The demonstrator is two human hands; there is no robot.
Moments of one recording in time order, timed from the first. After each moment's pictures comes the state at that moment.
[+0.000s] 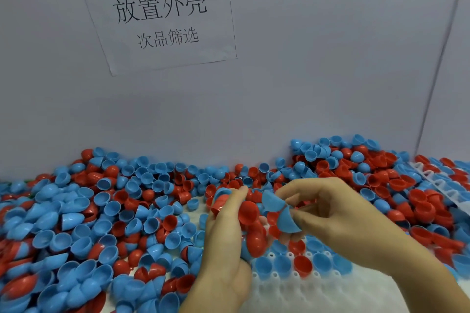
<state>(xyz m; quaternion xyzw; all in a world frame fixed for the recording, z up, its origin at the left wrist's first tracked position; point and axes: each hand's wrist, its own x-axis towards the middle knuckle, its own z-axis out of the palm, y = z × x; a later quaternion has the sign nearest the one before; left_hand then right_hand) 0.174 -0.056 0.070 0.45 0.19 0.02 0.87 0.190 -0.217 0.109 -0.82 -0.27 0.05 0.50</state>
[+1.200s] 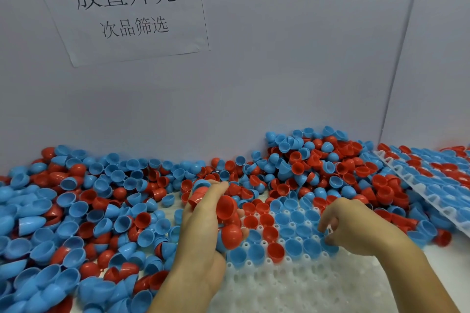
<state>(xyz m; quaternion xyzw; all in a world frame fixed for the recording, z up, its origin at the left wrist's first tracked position) 0.176 -0.060 0.065 0.47 0.17 0.07 0.86 0.234 -0.298 0.039 -0.98 0.00 0.11 0.14</state>
